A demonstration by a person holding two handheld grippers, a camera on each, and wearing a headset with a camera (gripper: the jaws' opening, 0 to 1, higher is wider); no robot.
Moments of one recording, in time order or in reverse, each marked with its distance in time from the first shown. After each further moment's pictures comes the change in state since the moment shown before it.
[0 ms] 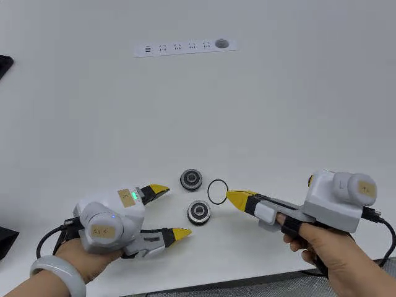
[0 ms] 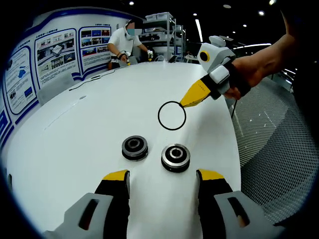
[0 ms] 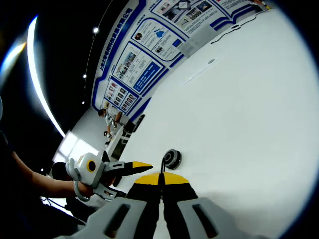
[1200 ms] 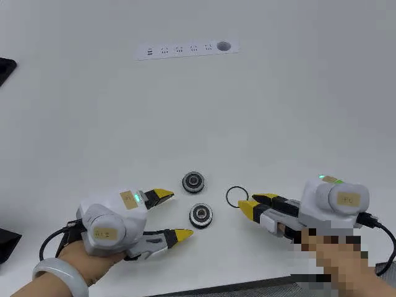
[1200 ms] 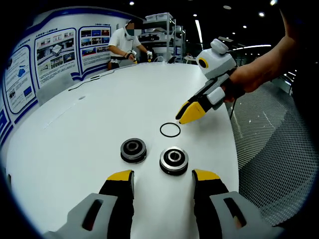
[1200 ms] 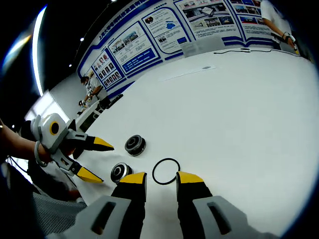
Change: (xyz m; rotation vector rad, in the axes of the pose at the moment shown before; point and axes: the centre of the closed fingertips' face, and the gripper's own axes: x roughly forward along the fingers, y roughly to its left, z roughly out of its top) left arm 0.001 -0.003 0.007 -0.007 -0.011 -0.012; right arm 0.001 -0.038 -0.011 -0.326 0.092 -0.204
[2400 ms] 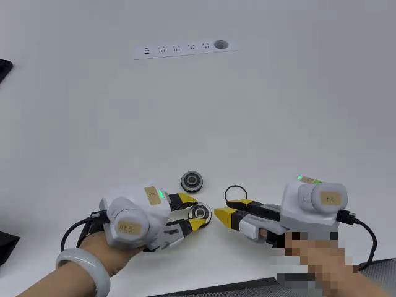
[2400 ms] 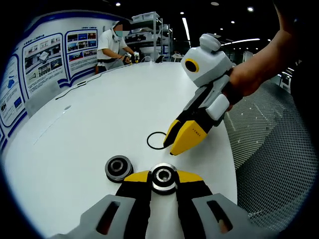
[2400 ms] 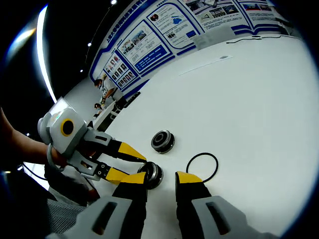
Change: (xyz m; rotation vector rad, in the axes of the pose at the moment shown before) left arm 0.025 -0.018 0.017 0.083 0.019 -0.081; right arm 0.016 0.039 -0.012 0.068 0.036 0.145
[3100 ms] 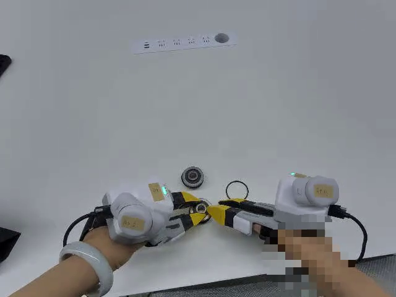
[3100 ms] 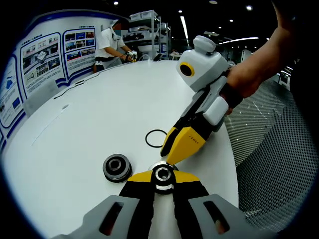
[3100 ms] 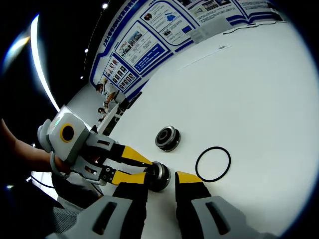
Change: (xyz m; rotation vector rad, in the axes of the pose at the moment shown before) left arm 0.004 0.000 -0.002 0.008 0.009 -0.009; right arm 0.015 0.008 -0.006 0.091 0.008 0.054
